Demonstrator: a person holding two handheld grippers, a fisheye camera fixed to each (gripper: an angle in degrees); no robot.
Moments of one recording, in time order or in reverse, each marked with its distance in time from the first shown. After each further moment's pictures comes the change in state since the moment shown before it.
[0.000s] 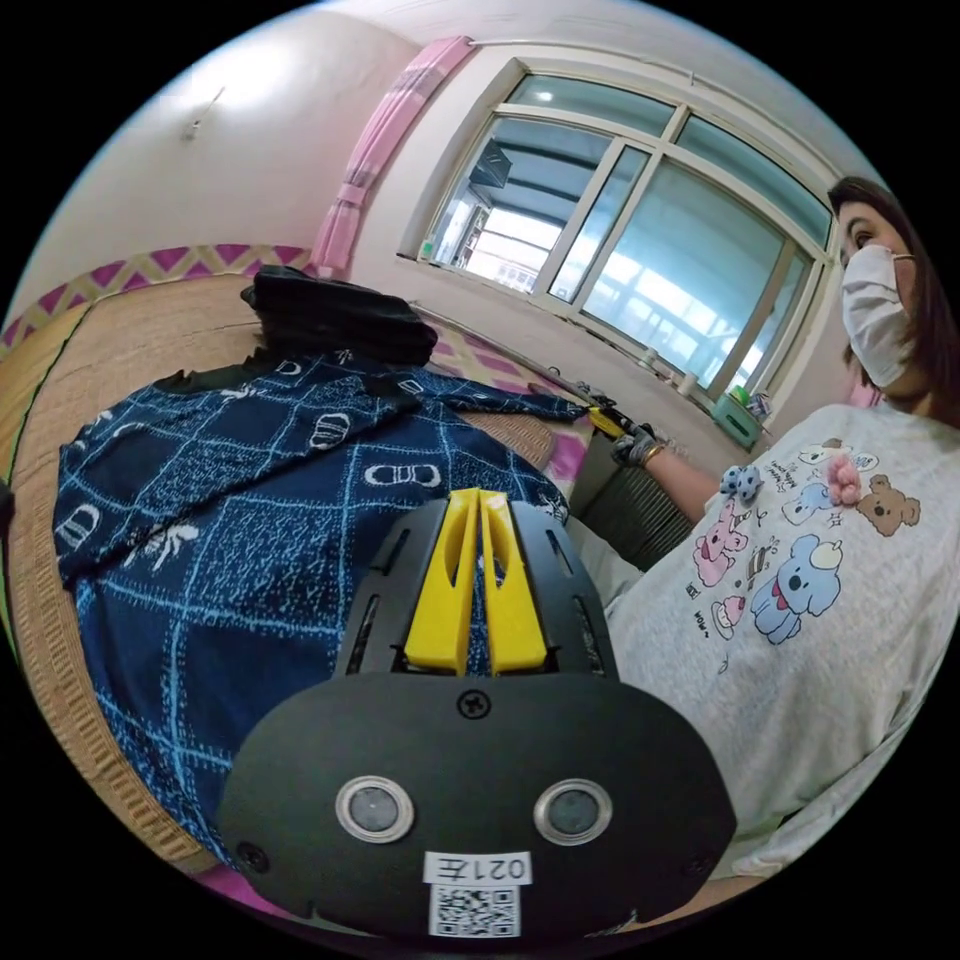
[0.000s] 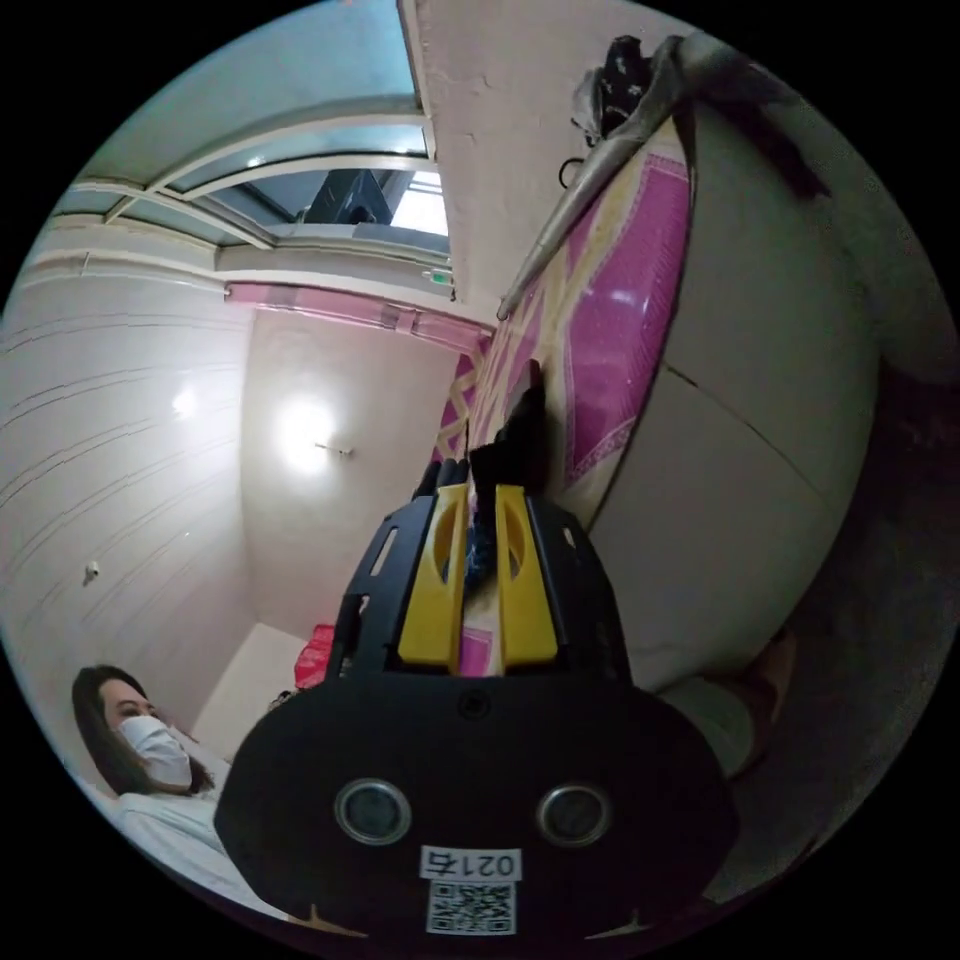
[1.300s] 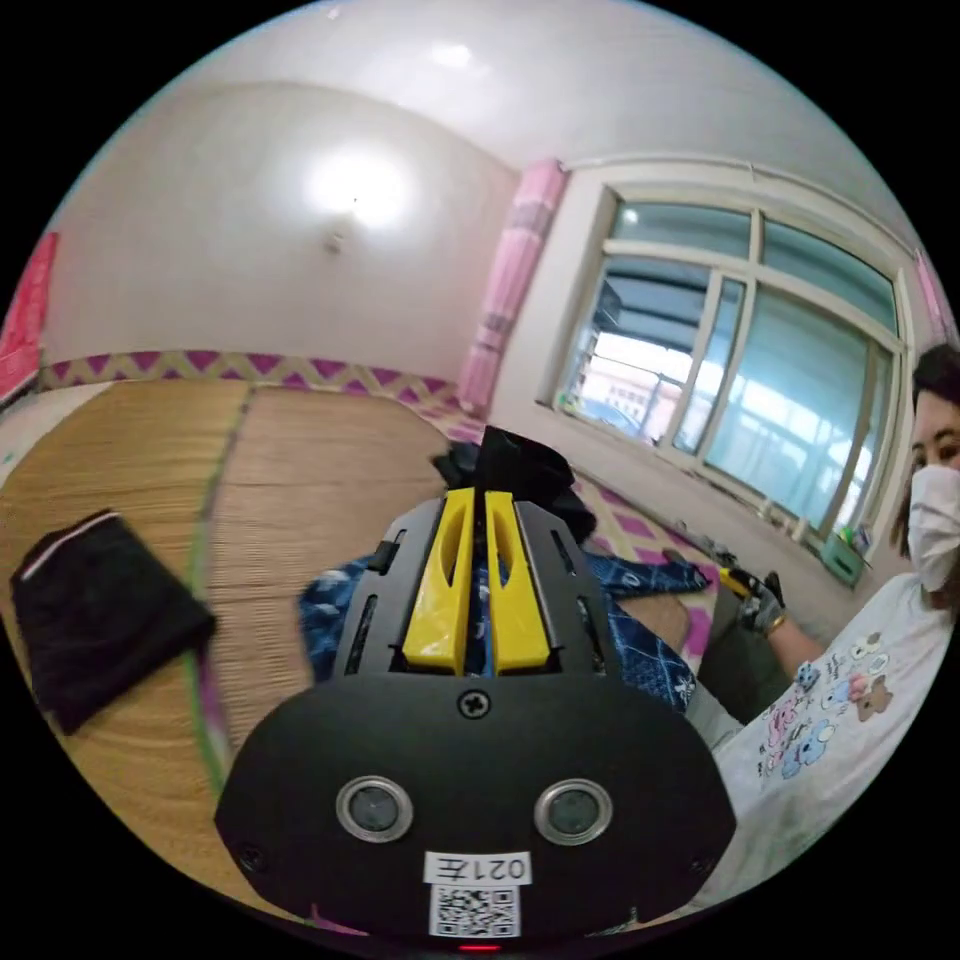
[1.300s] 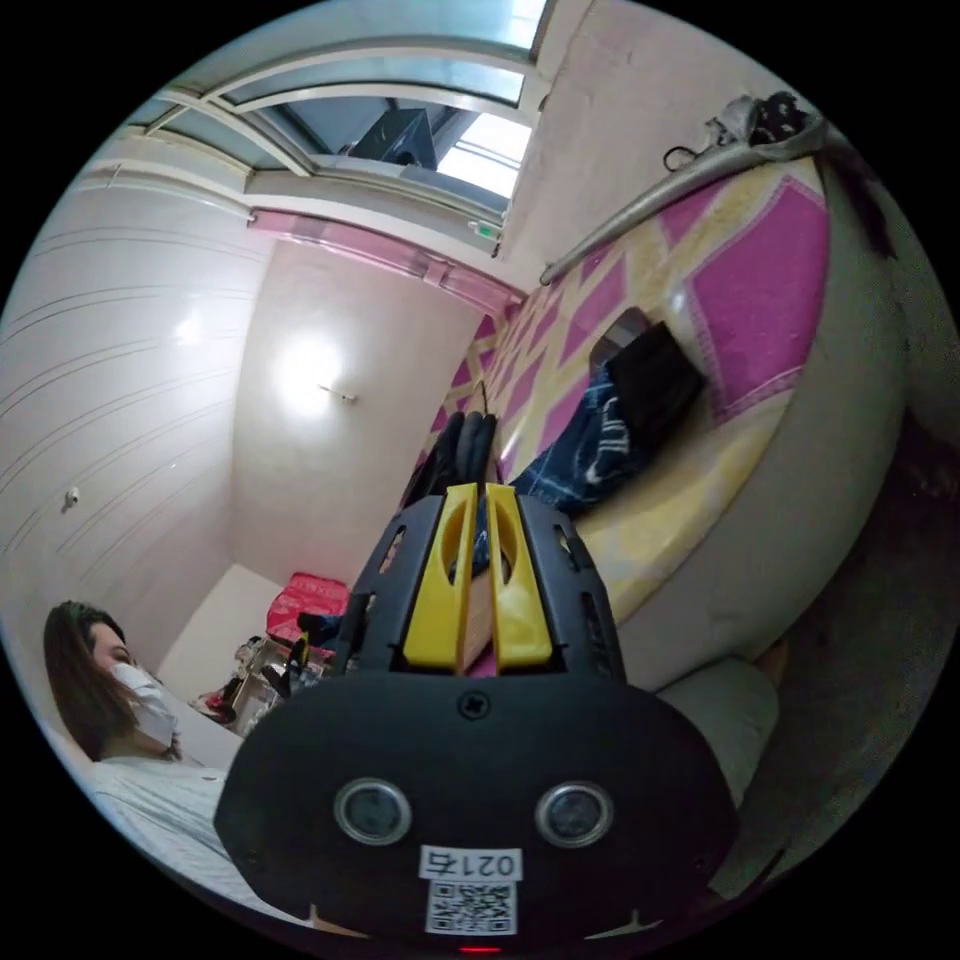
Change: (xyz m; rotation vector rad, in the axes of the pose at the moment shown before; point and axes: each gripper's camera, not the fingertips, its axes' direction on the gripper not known) left arm -0.160 -0.076 -0.339 0.427 -0.424 -0.140; right arm -0.097 0.060 0.042 -0.110 0.013 -0.143
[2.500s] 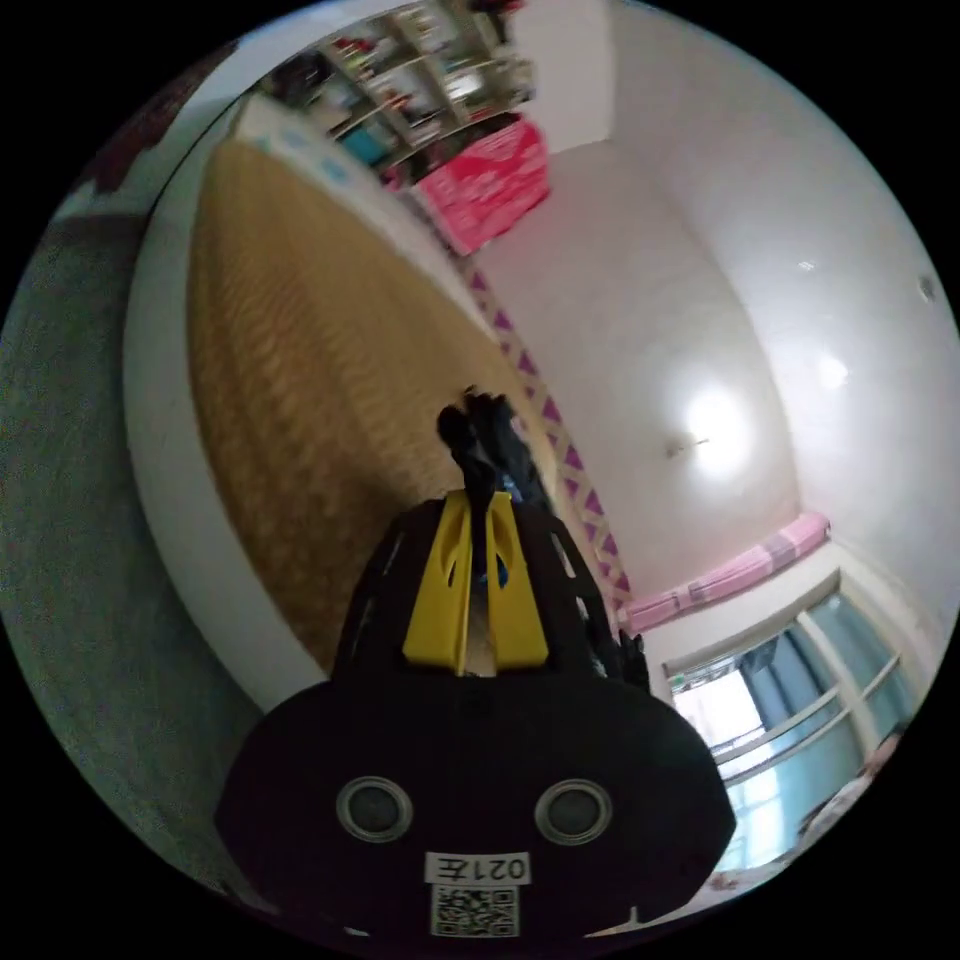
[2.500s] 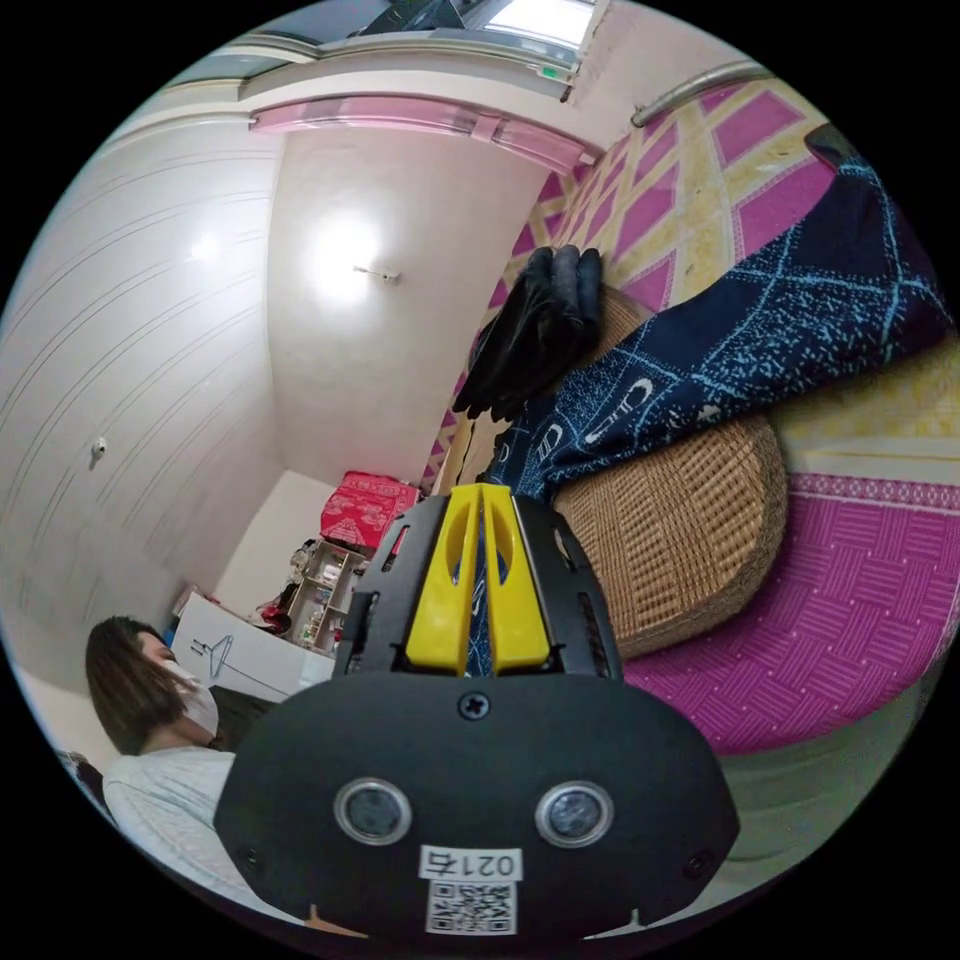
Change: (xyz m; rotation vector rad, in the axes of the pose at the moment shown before) left arm -0.375 0.218 -0.427 0.358 -0.387 -1.056; right arm -0.074 0.104 0.166 -0.344 -0.161 -0.006
